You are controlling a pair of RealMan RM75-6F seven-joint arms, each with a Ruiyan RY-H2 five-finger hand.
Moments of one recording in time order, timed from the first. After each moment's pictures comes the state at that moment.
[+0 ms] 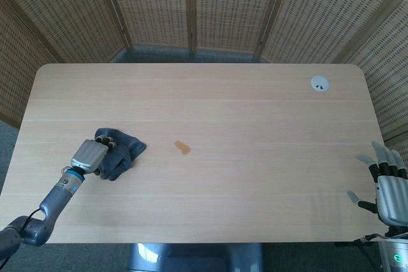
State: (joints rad) left arm -0.56 -1.51 -0.04 -1.12 1.36 0.87 0.21; right arm 0.04 -1.05 0.10 -1.79 -1.43 1.52 -0.08
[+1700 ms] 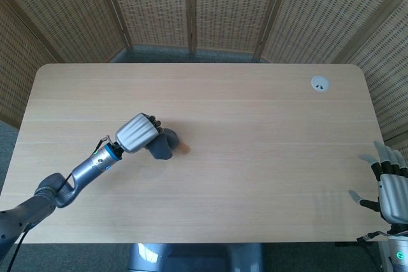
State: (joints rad) left arm -0.87 -1.73 -0.02 -0.71 1.81 1.26 -0.04; right arm 0.05 -1.04 0.11 -1.78 -1.41 1.49 -0.05
